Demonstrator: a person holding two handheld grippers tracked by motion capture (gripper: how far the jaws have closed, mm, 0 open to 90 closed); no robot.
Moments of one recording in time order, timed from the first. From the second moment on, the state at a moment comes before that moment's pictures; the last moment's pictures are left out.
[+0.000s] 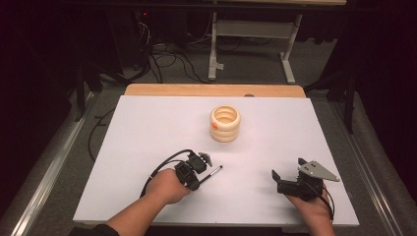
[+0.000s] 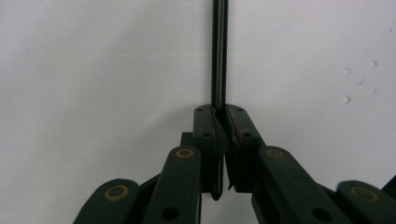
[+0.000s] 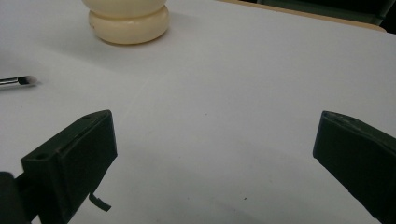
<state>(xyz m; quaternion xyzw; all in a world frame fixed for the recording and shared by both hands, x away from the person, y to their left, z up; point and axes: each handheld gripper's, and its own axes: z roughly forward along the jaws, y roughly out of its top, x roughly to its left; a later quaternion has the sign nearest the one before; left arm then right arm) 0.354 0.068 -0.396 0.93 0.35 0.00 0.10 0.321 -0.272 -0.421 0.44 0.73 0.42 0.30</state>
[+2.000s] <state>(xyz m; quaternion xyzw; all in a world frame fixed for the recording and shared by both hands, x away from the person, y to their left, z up) 0.371 0.154 -0.391 0.87 0.46 0.04 0.16 0.322 -0.272 -0.423 0.45 0.74 0.41 0.30</state>
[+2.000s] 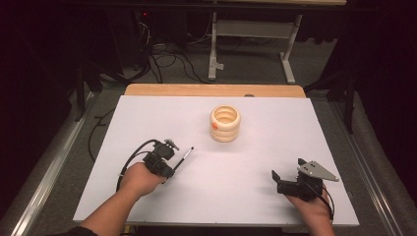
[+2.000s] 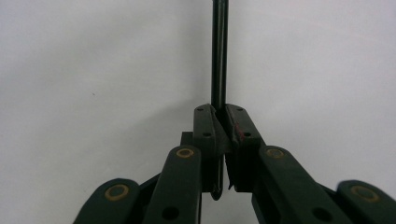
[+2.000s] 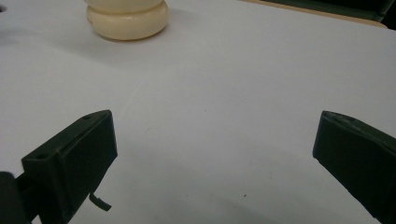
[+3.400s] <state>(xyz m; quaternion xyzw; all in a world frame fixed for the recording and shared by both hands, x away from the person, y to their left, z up) 0.347 0.185 -0.409 0.77 0.49 0.11 0.39 0.322 -0.270 -0.424 0.44 0.74 0.41 0.30</state>
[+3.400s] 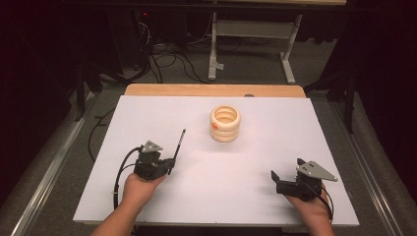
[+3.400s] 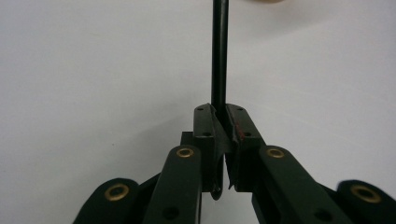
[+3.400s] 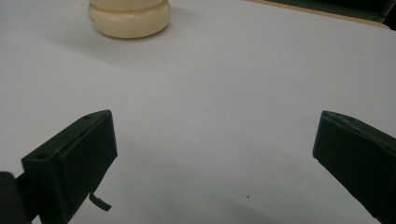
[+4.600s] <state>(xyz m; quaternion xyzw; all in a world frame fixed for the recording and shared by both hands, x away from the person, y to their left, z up) 0.326 0.178 -0.435 0.70 0.43 0.17 0.54 0.317 -0.261 -0.426 0.42 0.73 0.44 0.31</state>
